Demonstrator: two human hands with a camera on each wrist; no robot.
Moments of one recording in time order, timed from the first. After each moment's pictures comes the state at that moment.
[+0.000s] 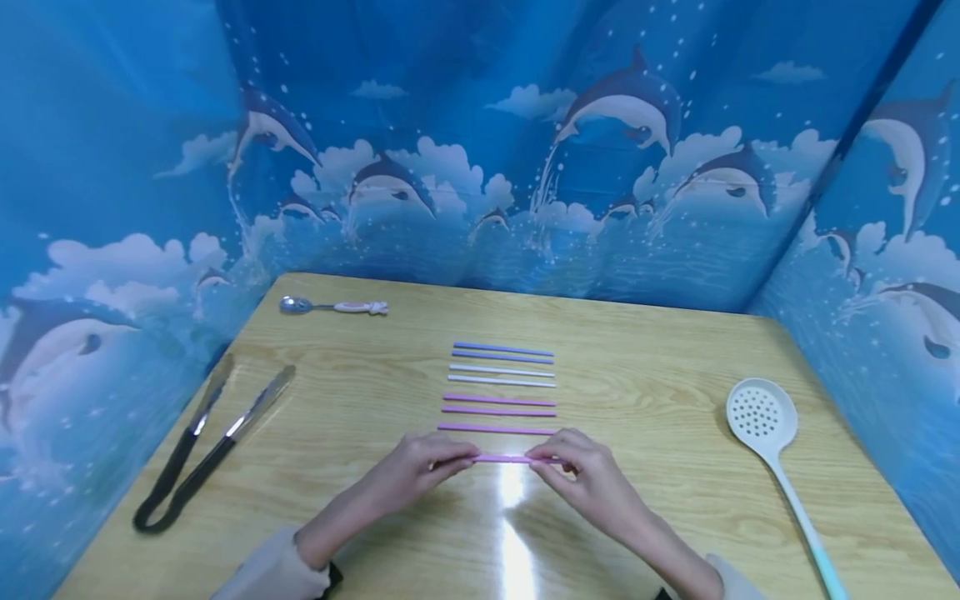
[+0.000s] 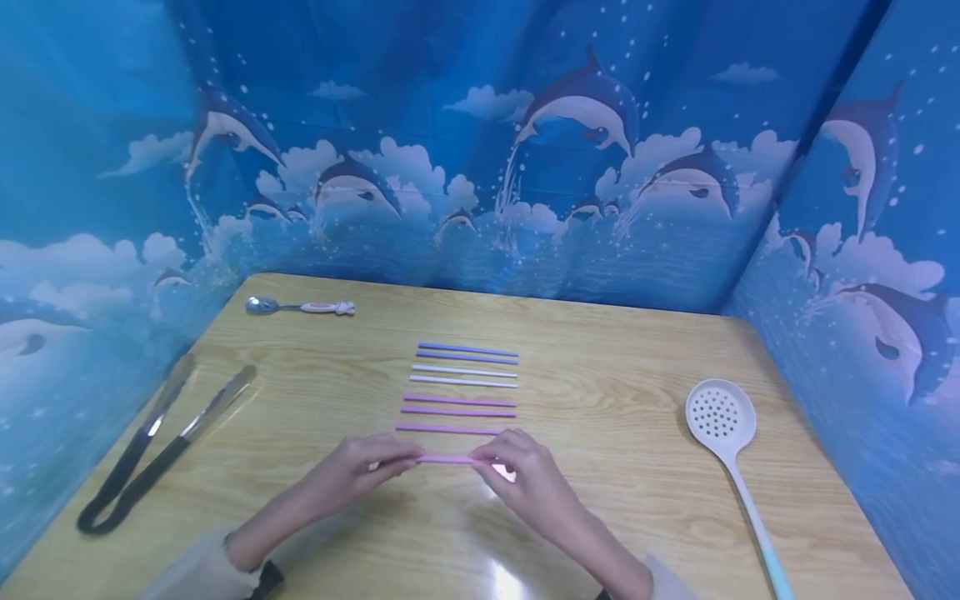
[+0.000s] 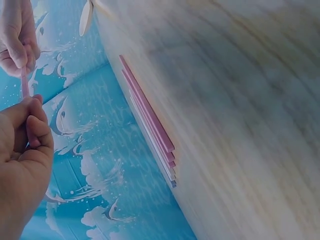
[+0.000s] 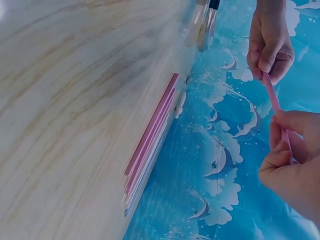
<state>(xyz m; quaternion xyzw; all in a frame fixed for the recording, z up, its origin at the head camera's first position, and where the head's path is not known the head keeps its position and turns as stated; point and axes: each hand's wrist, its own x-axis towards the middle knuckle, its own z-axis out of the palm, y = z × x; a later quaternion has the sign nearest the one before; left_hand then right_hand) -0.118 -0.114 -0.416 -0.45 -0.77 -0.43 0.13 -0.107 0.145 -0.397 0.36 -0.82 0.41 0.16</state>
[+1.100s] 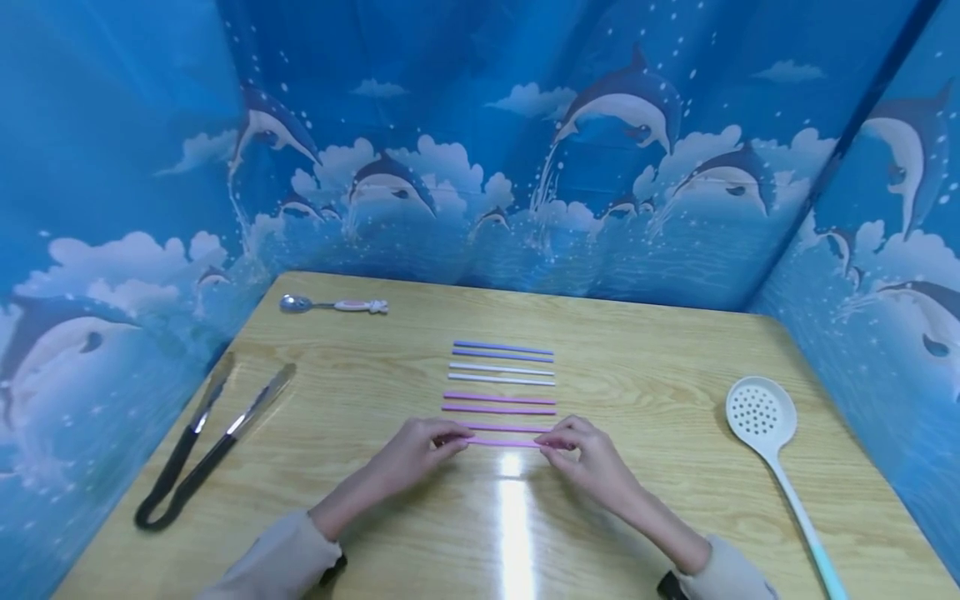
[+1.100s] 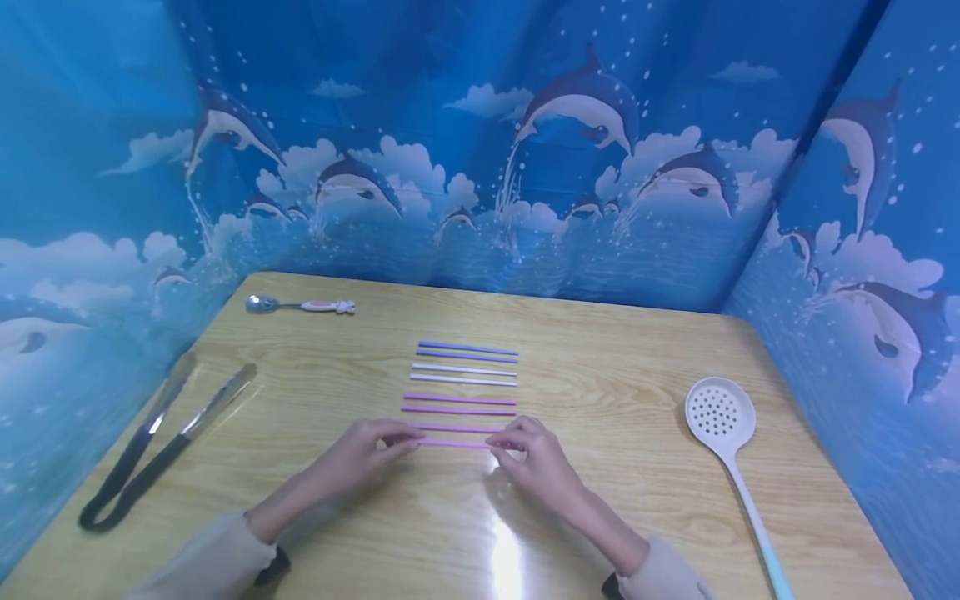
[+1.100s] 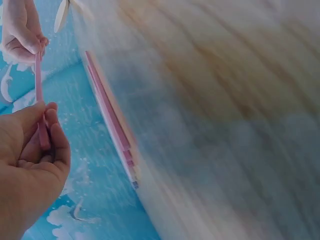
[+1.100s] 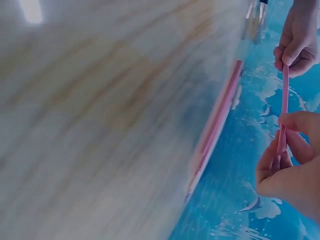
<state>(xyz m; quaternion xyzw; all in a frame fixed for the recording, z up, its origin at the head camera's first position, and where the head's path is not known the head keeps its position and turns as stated) -0.135 -0.114 -0.434 -0.29 -0.85 -0.44 0.00 -0.130 0.158 -0.426 0.29 -0.87 0.37 0.12</state>
